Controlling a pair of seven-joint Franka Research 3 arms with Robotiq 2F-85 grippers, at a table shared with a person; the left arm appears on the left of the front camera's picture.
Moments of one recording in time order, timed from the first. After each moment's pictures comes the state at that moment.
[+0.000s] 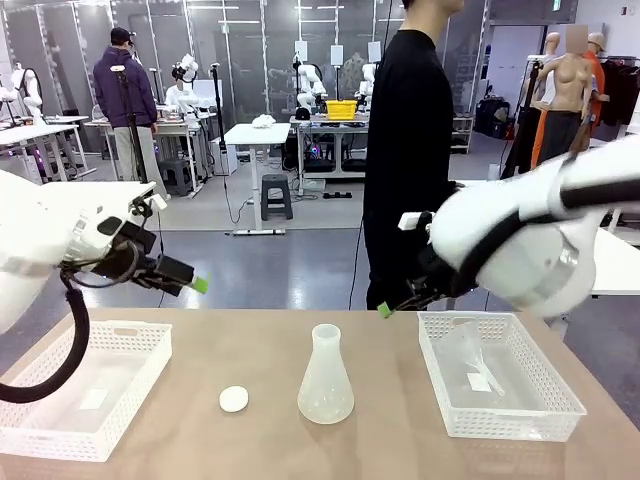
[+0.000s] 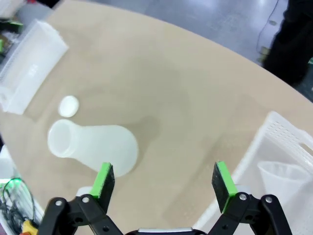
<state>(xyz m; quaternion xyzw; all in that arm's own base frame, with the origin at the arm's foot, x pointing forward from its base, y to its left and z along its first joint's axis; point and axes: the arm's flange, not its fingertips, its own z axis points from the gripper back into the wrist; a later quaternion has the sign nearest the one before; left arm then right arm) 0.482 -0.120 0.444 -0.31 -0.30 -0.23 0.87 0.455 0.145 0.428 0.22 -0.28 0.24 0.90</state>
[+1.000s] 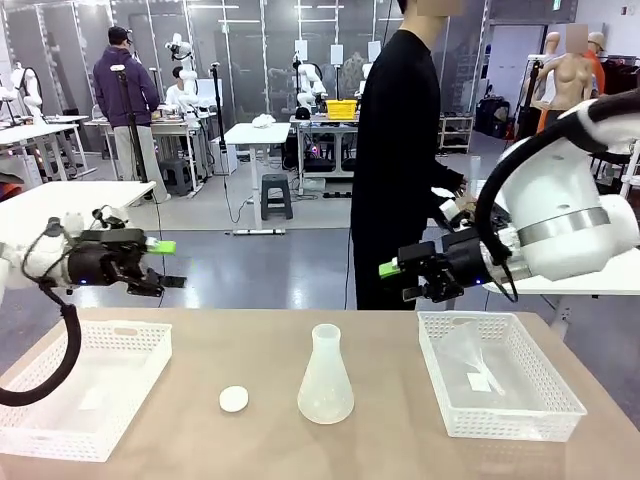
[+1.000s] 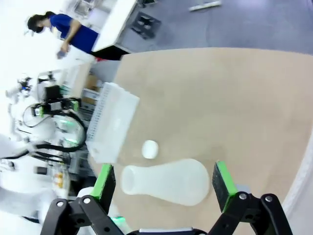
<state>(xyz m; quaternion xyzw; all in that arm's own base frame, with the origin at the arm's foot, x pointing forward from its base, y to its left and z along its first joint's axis) 0.511 -0.054 0.403 -0.68 -0.17 -0.16 0.70 0.494 0.099 0.409 0.48 -0.23 0.06 0.84</state>
